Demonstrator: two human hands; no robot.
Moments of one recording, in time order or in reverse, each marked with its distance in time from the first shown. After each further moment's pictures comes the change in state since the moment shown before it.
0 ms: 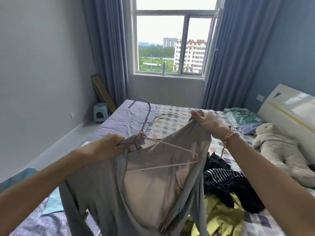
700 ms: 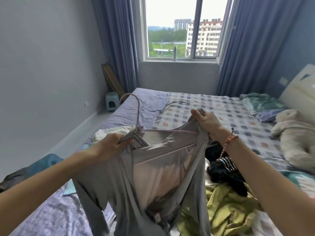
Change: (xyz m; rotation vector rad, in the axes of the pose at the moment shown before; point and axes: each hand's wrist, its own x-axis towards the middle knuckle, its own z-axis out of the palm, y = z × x) left_hand -0.030 -0.004 0.024 -0.174 0.109 -0.043; right_hand -0.014 0.026 0.055 0.222 -0.075 0.106
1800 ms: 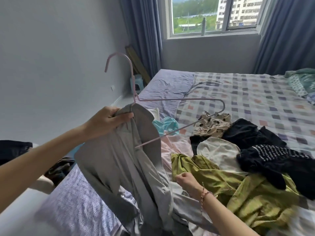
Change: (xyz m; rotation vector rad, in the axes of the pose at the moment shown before) left_hand -0.018 -0.024 -0.049 -0.122 0.156 -0.172; right_hand -0.124 0.157 0.195 0.089 -0.475 0.558
